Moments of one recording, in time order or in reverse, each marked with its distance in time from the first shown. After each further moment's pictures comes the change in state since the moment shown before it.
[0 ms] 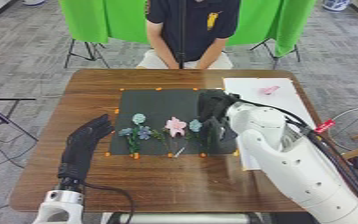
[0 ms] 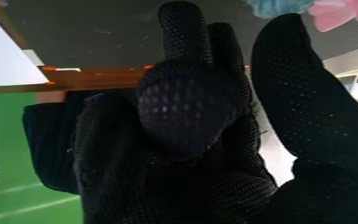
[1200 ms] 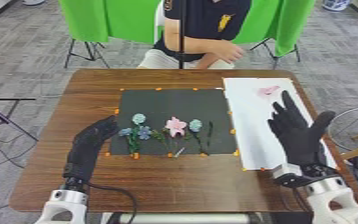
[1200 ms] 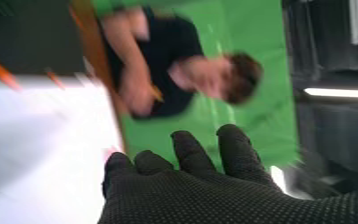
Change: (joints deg) left arm -0.4 1.1 1.5 0.6 -0.1 -1.1 0.0; right arm -52.7 -24.3 50.5 -22.2 71.3 4.0 -11.4
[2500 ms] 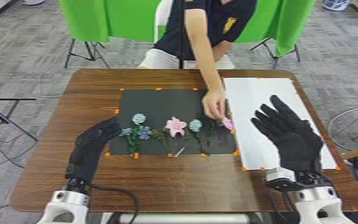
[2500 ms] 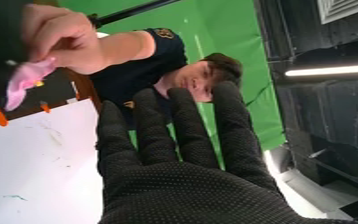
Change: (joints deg) left arm 0.5 0.4 0.6 -0.3 -0.3 0.3 -0.1; right arm -2.5 1.0 -6.0 -0.2 1.1 9.0 -11.5
